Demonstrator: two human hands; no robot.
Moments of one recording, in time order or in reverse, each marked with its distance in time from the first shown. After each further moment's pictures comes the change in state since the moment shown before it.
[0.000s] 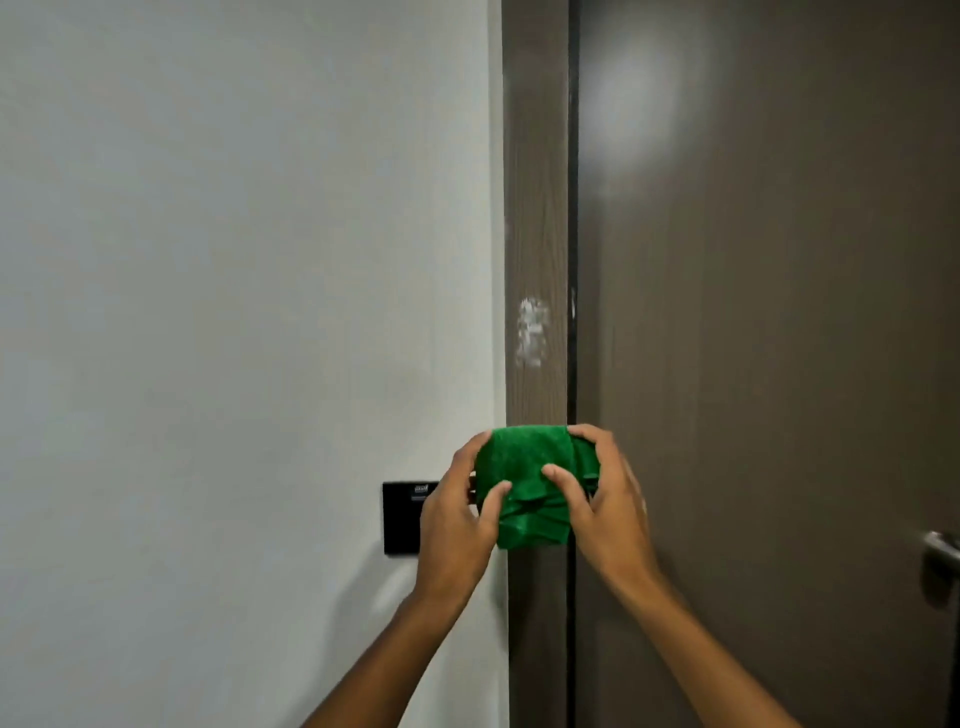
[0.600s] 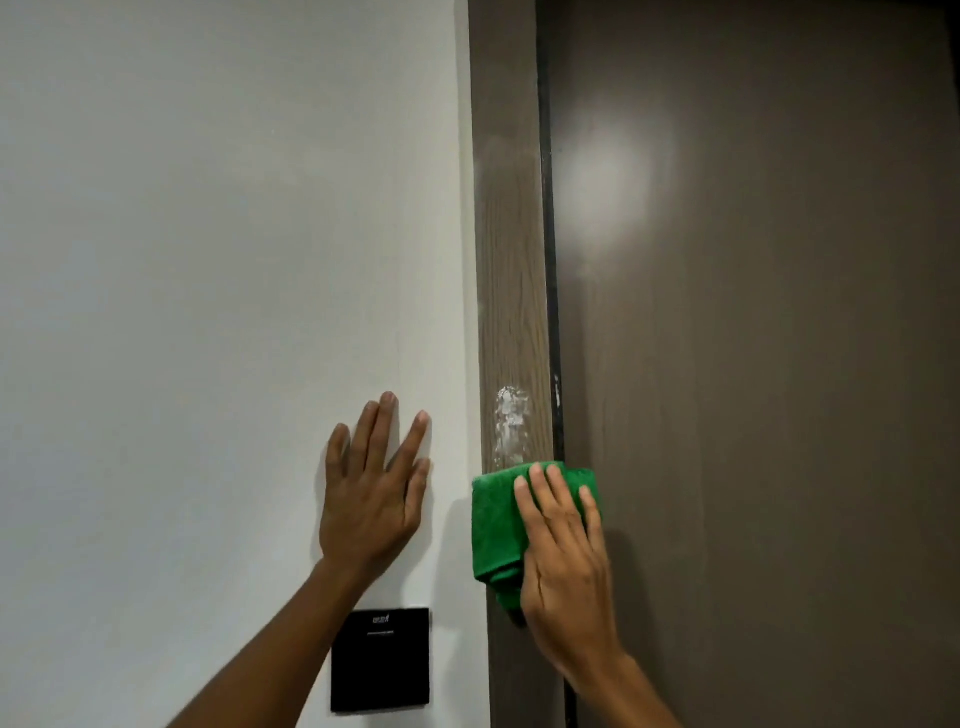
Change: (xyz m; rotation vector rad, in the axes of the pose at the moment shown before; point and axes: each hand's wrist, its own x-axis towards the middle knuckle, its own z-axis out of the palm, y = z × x) left_hand 0.154 -0.081 -0.021 1.060 0.190 0.501; right_hand 0.057 0.047 0.053 -0.507 0.117 -0.444
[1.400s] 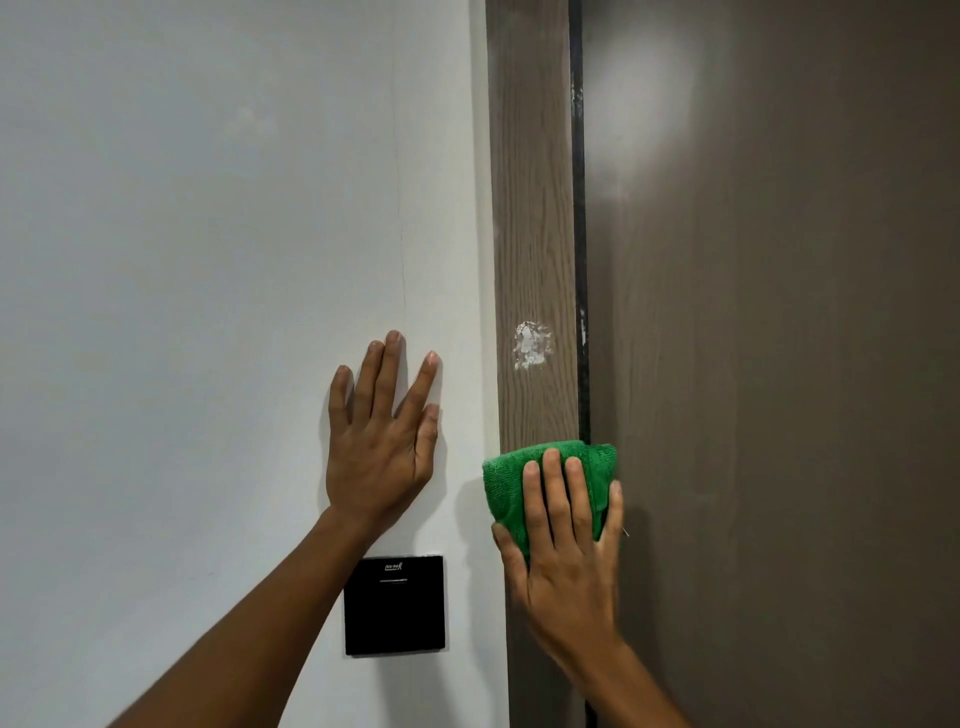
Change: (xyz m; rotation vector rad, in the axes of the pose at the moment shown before) left_hand 0.002 0.002 -0.002 0.036 0.020 -0.004; right_hand -0.040 0.009 0.052 -0.298 0.009 -0.014
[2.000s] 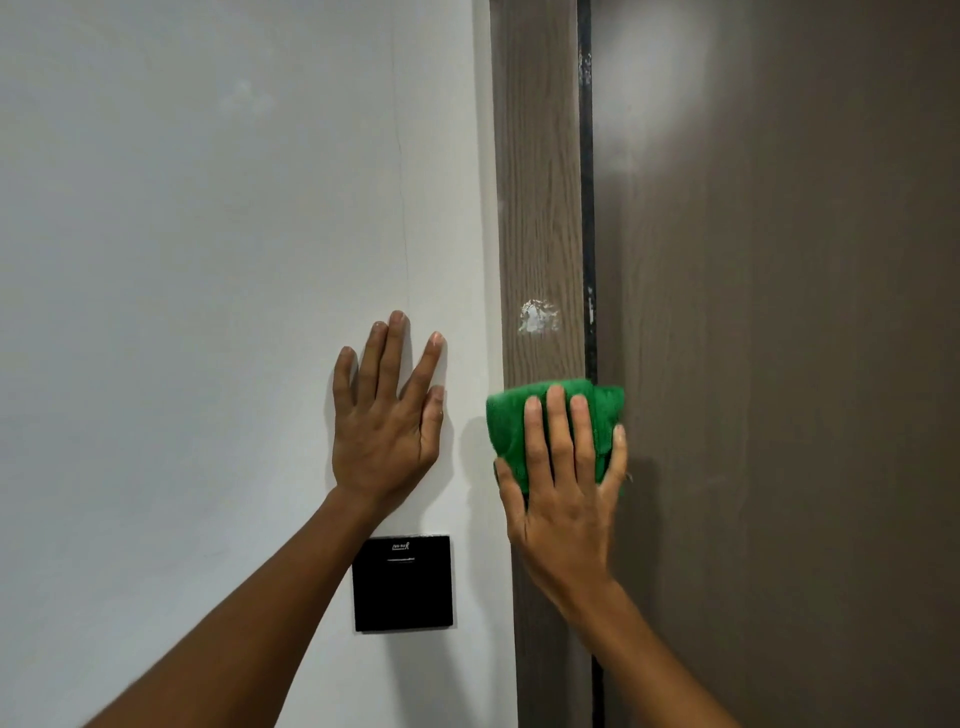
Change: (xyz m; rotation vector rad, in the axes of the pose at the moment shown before) left_hand -0.001 -0.001 0.003 0.016 -0.002 -0.005; right_hand 0.035 -0.008 -0.002 0.016 0.102 0.046
